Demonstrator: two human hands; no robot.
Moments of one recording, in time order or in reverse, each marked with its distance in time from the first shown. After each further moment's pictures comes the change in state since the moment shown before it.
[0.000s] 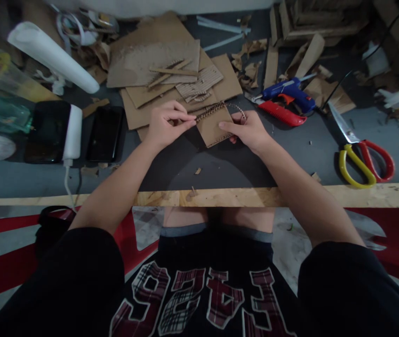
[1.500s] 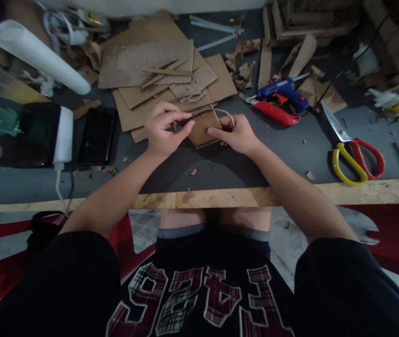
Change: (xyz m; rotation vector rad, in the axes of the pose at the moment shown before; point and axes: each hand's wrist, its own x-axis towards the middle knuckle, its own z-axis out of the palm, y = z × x) left_hand -0.011 0.024 0.017 0.177 0.217 0.066; right_hand -0.007 -0.006 0.008 -0.139 -0.112 -0.084
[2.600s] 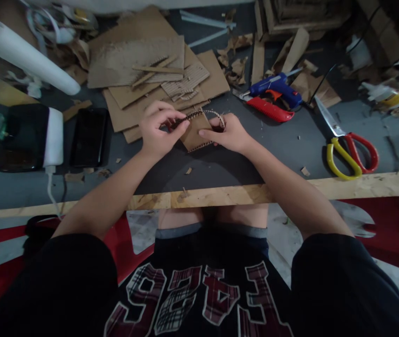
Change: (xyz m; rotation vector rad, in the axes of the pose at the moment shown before) left_hand 0.000 0.000 0.000 -0.062 -0.051 -0.013; right_hand 0.002 0.008 -0.001 -0.049 -0.125 -0.090
